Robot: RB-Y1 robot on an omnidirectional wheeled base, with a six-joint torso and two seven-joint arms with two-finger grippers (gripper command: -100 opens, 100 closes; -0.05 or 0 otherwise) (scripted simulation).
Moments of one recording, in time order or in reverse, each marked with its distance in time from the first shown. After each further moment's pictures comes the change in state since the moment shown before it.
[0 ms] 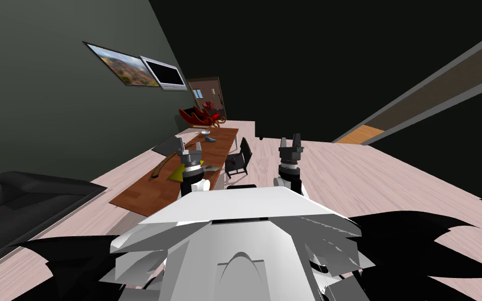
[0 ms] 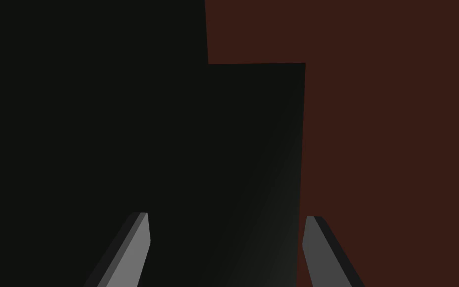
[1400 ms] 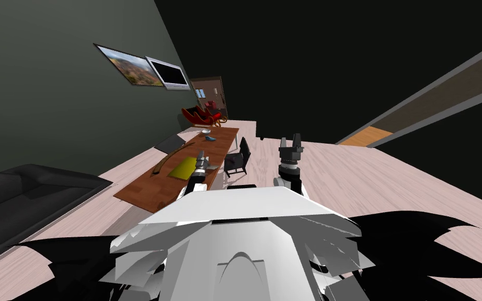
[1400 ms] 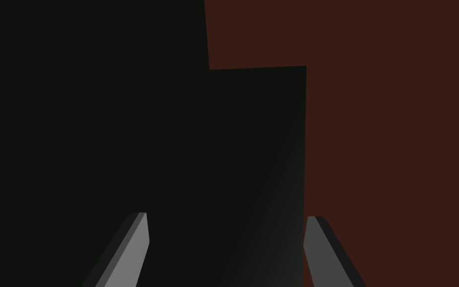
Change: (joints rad) left arm -0.027 0.164 0.044 0.277 -0.033 0.286 -0.040; right arm 0.000 0.000 0.000 0.000 0.000 0.000 0.000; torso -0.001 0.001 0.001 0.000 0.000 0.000
